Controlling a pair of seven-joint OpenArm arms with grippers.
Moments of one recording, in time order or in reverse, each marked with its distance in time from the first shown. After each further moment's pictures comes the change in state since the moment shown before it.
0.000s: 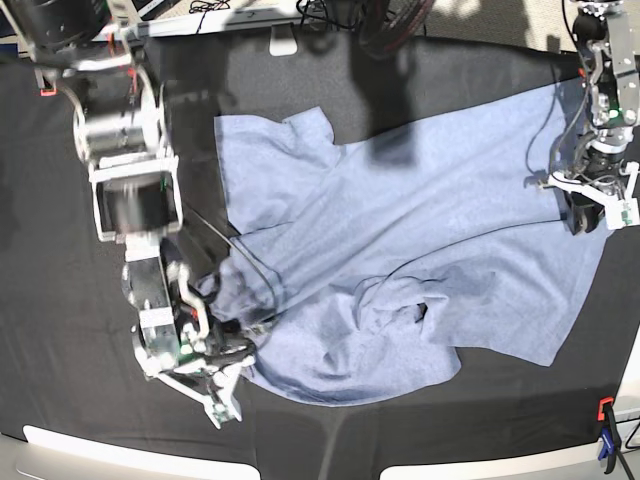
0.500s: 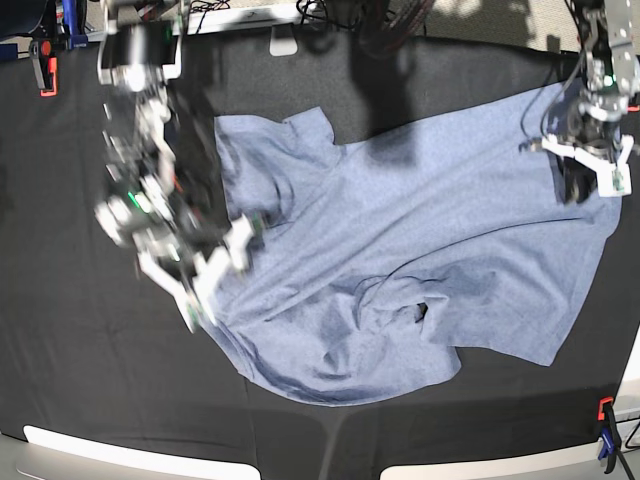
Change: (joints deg) left arm 7.5 0.0 -0.3 0.5 0.0 -5.0 -6.3; right arm -30.7 0.0 14.8 36.0 14.6 6.4 -10.2
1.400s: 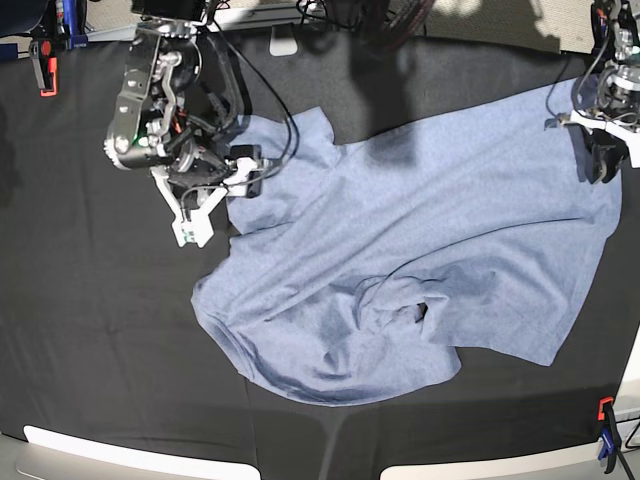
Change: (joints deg) left arm 5.8 0.0 -9.3 2.6 -6.1 -7.4 0.0; right arm -8.5 -9.7 10.4 -1.5 1.2 0.6 -5.8
